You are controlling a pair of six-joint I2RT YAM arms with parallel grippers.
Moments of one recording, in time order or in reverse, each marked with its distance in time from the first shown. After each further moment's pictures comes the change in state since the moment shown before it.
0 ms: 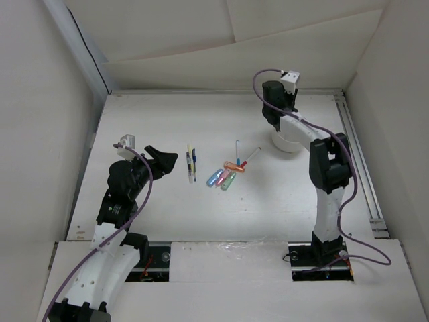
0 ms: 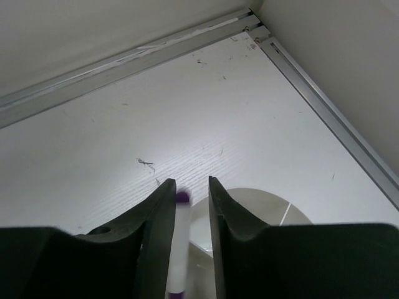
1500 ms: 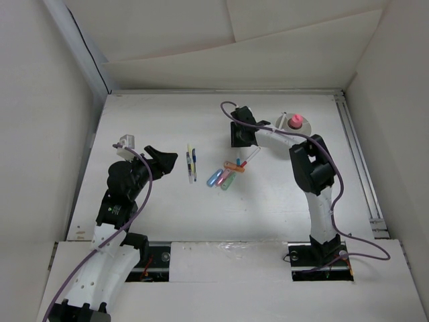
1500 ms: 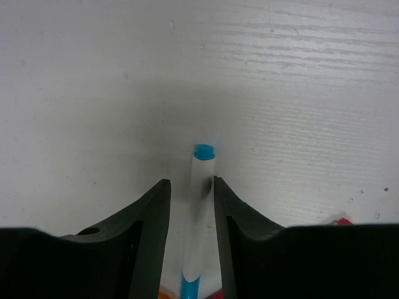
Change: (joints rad) left arm 0.000 -0.008 0.000 0.000 0.000 0.000; right arm 0.208 0.063 -0.052 -0.312 -0.791 0.201
